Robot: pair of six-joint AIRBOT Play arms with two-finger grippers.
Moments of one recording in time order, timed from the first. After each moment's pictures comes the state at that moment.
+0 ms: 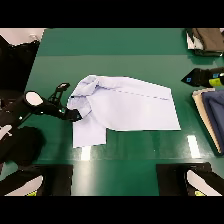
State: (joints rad) left arm -0.16 -1.16 0.77 1.01 -0.98 -1.21; right arm -0.17 -1.03 1.24 -1.15 1.30 1.41
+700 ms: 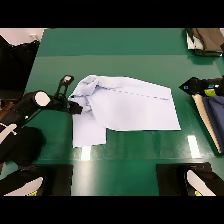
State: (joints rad) left arm -0.25 -1.18 0.84 1.17 -0.77 -1.28; right arm -0.17 -0.91 1.07 -1.15 1.18 1.44
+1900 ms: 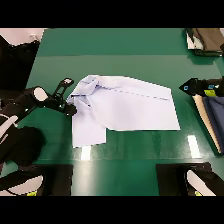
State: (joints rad) left arm -0.15 -1.28 0.87 1.22 -0.88 -1.06; right arm -0.17 -0.91 1.07 -1.15 1.19 1.44
